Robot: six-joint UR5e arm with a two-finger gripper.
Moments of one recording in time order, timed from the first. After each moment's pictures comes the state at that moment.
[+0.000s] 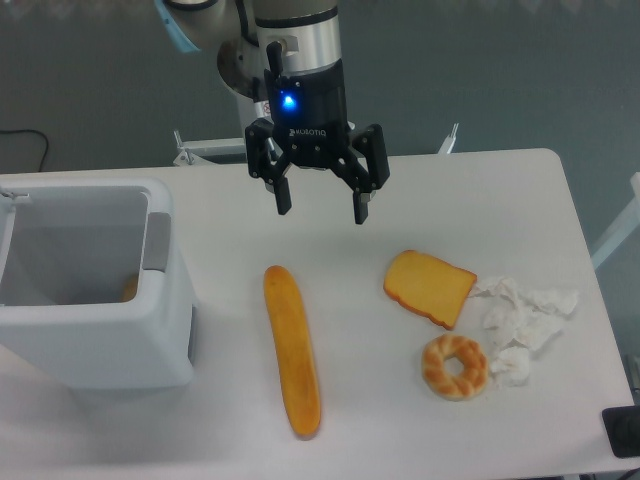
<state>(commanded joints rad) 2.40 -1.60 -1.56 -1.01 1.49 0.66</state>
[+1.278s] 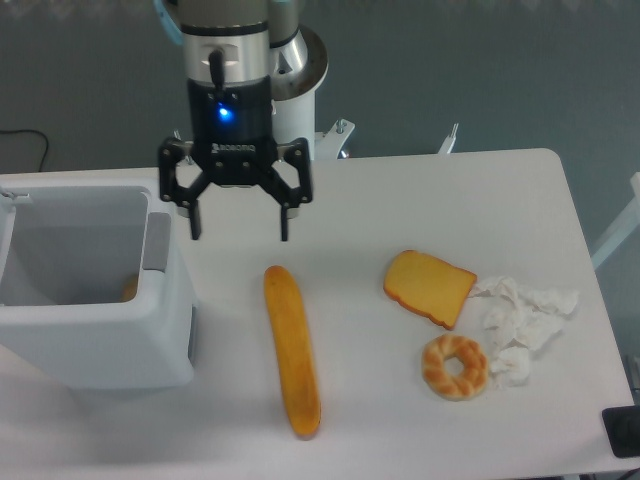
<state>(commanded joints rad) 2.26 -1.63 -1.49 -1.00 1.33 0.22</state>
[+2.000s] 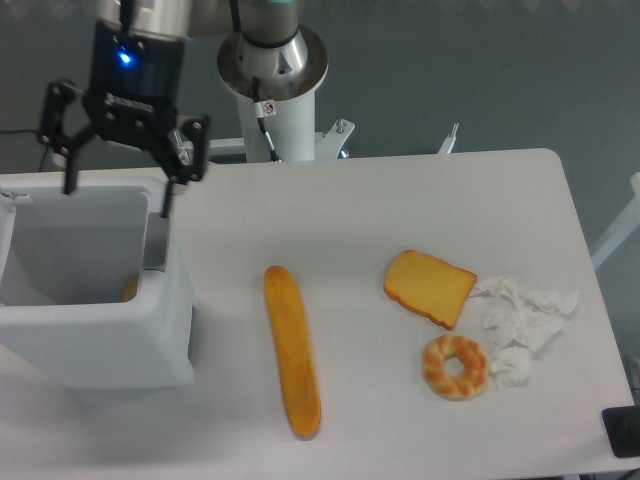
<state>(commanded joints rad) 2.19 -1.56 -1.48 -1.00 1.11 0.12</state>
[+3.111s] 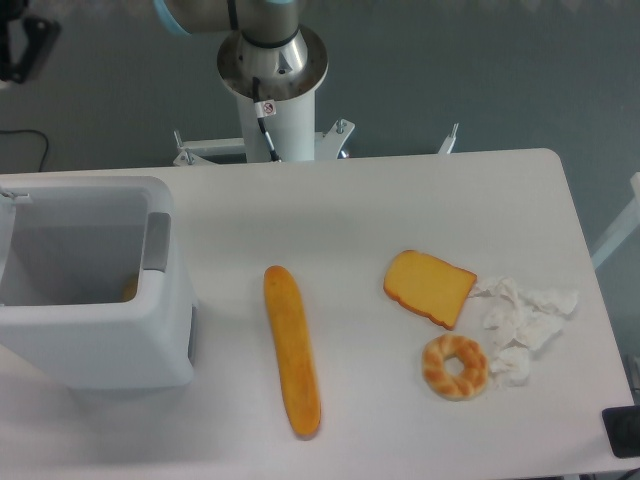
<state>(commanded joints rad) 2.09 -1.52 -1.48 -1.00 0.62 0.05</state>
